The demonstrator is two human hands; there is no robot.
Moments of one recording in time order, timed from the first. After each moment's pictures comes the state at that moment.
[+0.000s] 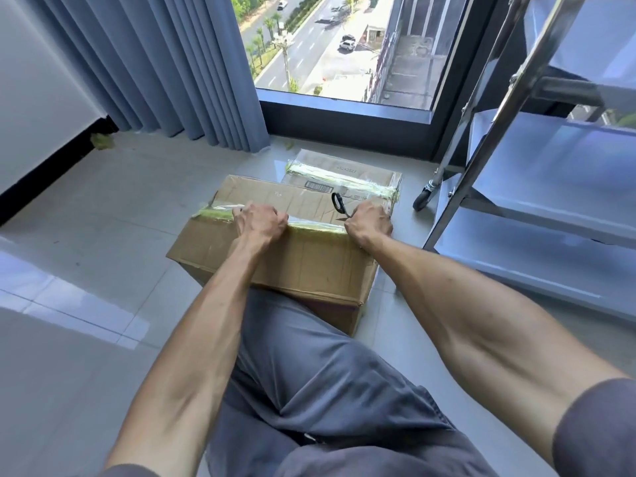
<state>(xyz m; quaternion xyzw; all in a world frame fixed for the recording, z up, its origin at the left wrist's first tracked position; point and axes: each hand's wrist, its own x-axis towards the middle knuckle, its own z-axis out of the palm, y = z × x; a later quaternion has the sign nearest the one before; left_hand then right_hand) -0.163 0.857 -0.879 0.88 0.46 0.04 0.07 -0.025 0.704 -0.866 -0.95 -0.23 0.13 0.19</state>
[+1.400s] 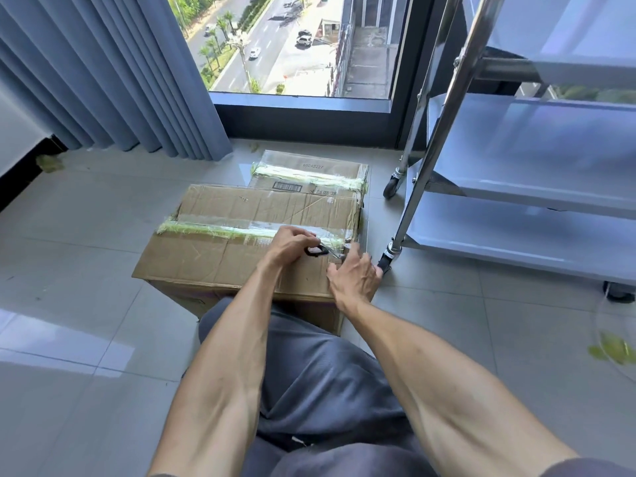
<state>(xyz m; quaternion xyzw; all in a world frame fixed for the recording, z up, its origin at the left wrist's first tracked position) -0.113 0.787 -0.923 0.73 0.35 0.04 0.59 -0.086 0.636 -0.940 -0.96 -0.13 0.08 0.25</state>
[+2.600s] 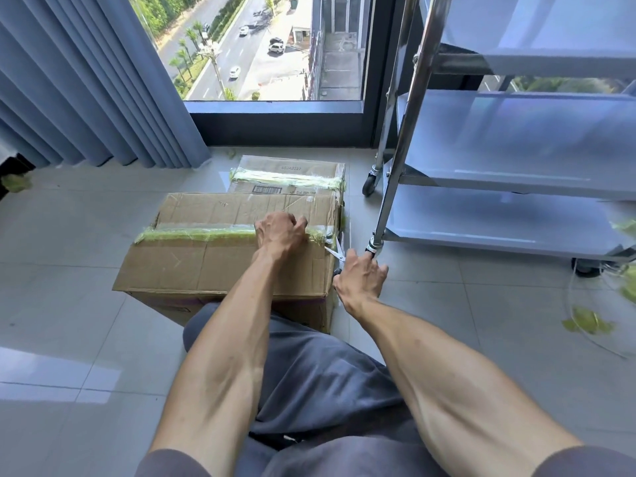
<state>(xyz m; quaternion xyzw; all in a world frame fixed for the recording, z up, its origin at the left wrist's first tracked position) -0.087 0.770 -0.909 0.90 0.37 0.09 0.20 -0.077 0.595 -0.940 -0.98 -0.16 0.07 0.11</state>
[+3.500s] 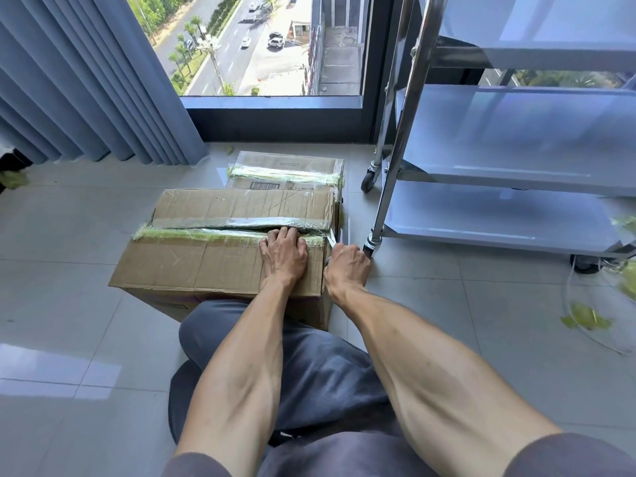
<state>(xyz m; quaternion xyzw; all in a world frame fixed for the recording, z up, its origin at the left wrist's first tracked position) -0.107 0.736 -0.961 0.92 0.35 0.11 0.16 -0.072 0.616 -0.928 -0.98 -0.19 0.05 0.10</state>
